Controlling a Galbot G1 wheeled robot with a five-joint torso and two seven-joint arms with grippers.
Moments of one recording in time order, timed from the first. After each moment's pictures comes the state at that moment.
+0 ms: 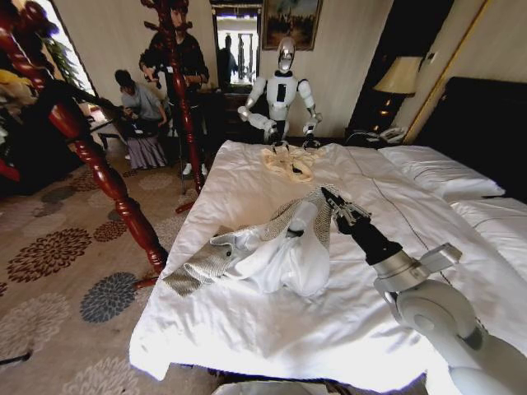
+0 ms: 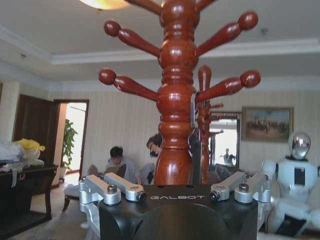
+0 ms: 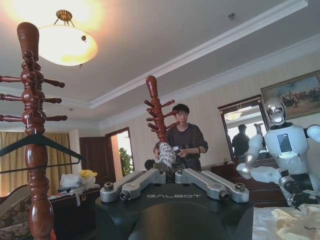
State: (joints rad) left arm 1.47 -0.42 -1.54 -2.02 -1.41 0.44 -0.28; right arm -1.42 0.74 0.69 2.40 1.05 0.03 -0.01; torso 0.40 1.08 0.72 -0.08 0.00
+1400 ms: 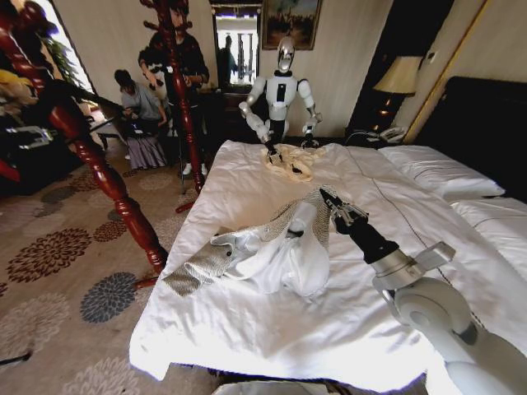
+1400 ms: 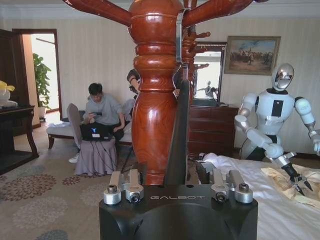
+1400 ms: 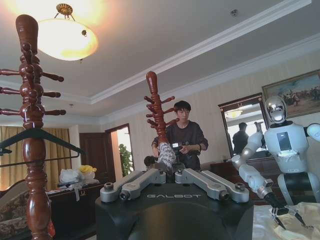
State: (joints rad) left arm 1.28 -0.23 -1.31 -1.85 -1.56 0.67 -0.26; right arm -1.40 0.73 0.67 2.37 1.04 0.02 -0.02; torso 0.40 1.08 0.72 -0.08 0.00
